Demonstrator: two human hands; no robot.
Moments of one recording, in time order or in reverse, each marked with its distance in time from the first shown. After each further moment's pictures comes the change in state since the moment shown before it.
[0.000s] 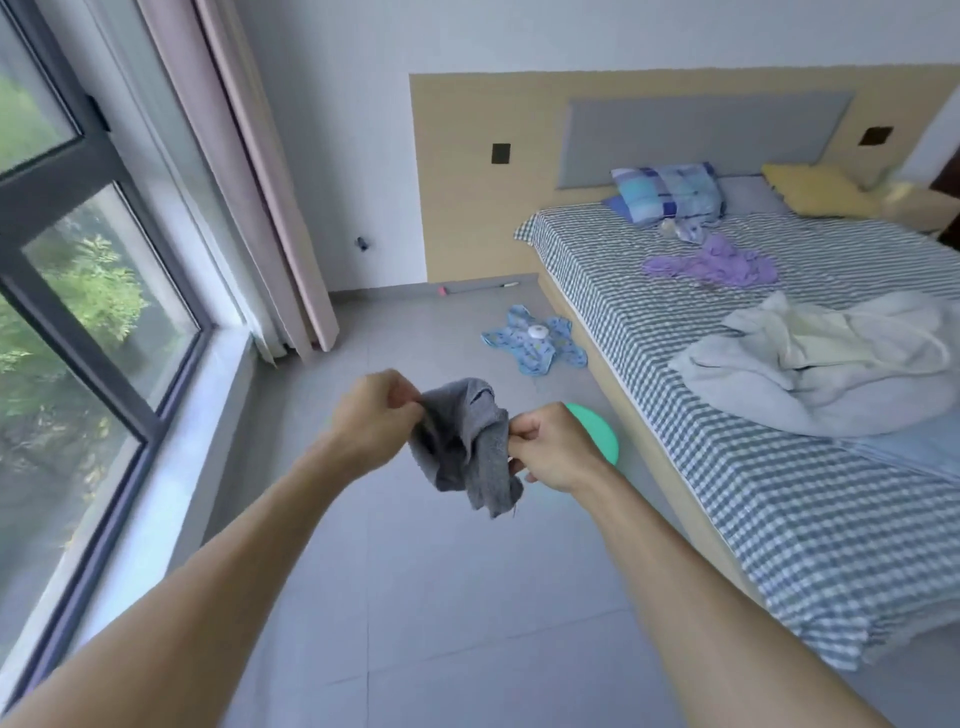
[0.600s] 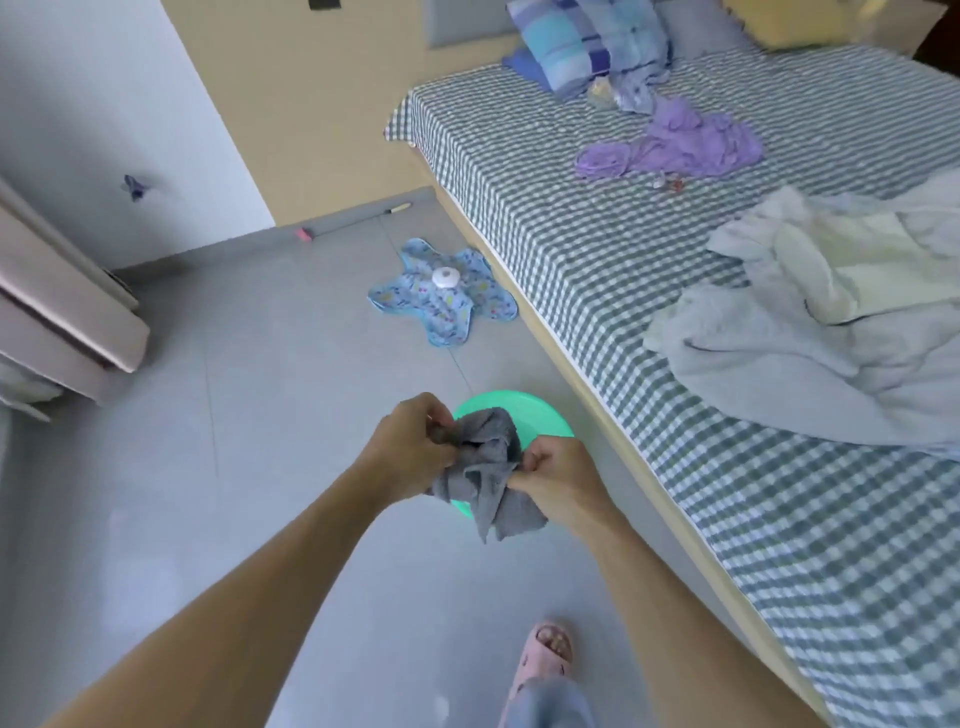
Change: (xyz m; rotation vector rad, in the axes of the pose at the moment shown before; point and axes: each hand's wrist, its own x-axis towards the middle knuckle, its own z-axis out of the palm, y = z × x) left_hand 0.459 0.005 0.345 0.033 -0.454 -0.045; right_hand 0.408 0.285 -0.117 0.197 0.235 0.391
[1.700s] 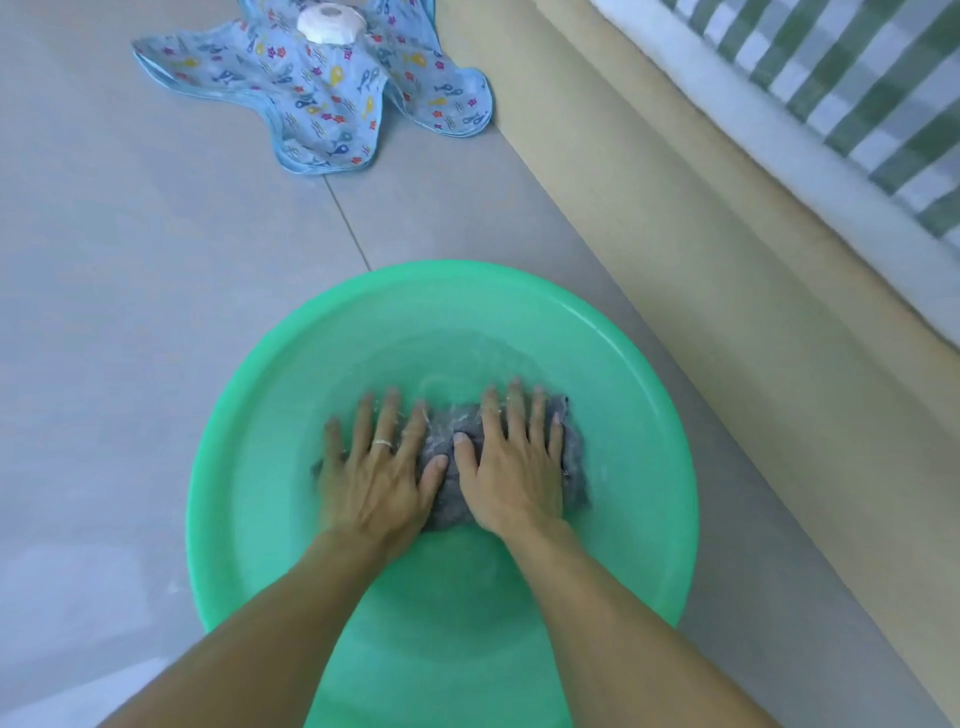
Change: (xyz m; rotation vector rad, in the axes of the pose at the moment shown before) left_hand 0.510 -0.445 0.419 0.887 0.174 0.172; right_hand 0.526 0.475 0.209 -0.878 0.172 -0.139
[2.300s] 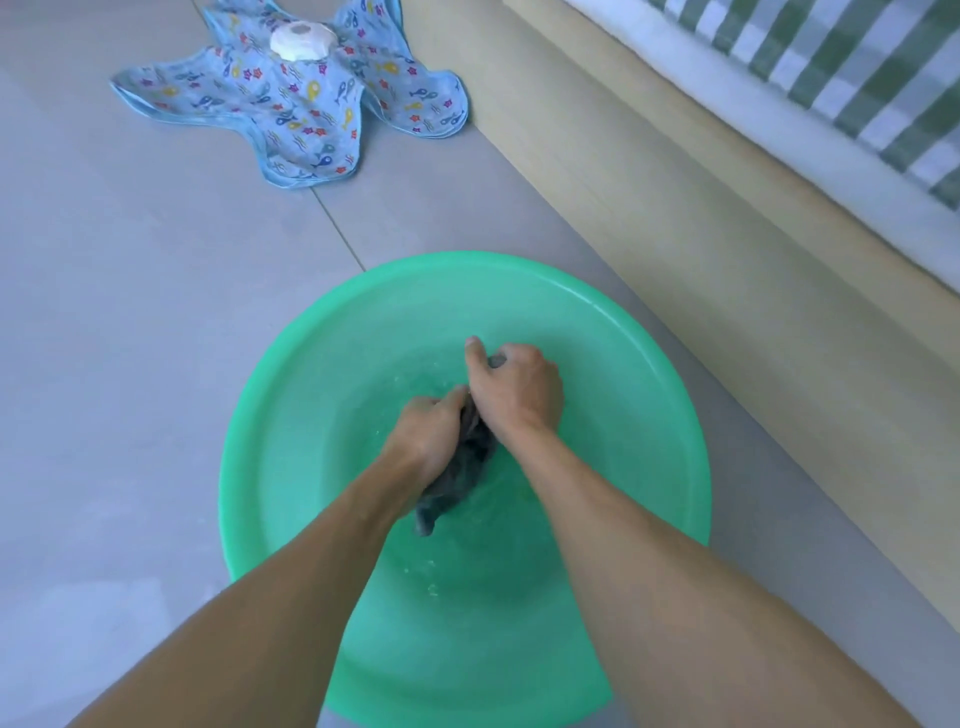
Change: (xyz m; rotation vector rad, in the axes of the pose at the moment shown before) left_hand 0.022 0.033 -0.073 -1.116 -0.331 -0.421; right_hand 0.035 -0.036 -0.055 0.545 0.198 0.384
